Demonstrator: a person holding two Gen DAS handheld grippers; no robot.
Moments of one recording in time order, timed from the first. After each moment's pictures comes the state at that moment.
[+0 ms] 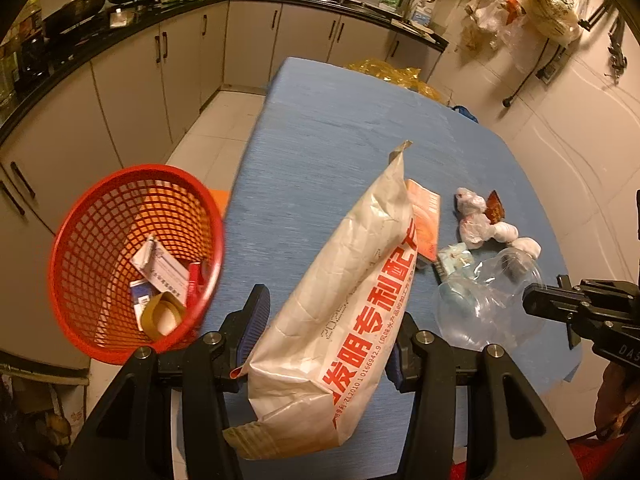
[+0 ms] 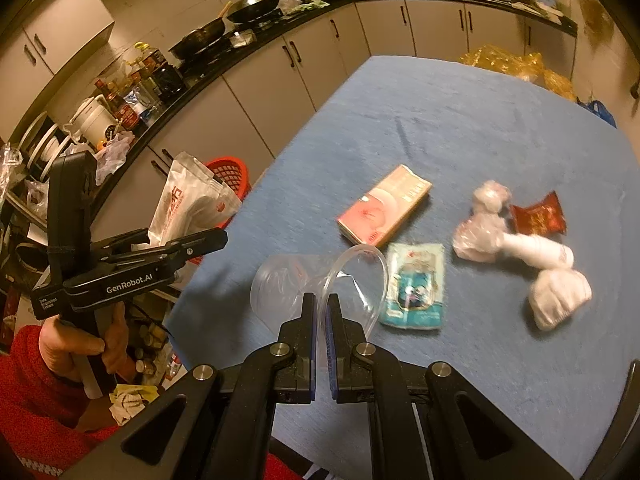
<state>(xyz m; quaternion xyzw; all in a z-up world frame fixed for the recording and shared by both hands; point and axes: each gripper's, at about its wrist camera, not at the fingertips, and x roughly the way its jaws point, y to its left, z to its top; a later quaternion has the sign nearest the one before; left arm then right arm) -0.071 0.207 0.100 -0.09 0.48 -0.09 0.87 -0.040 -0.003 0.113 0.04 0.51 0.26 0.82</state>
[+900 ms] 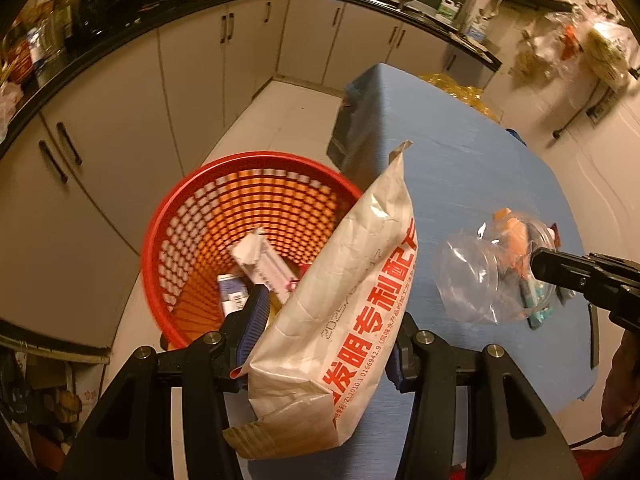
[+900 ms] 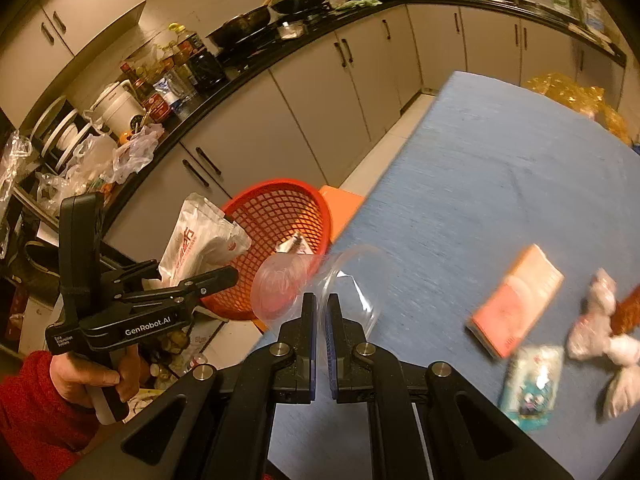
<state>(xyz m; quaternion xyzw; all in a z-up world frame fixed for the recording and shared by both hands) -0.069 0.332 0.082 -0.12 0.49 -0.02 0.86 0.015 0.134 0.114 0.02 0.50 0.32 0.81</state>
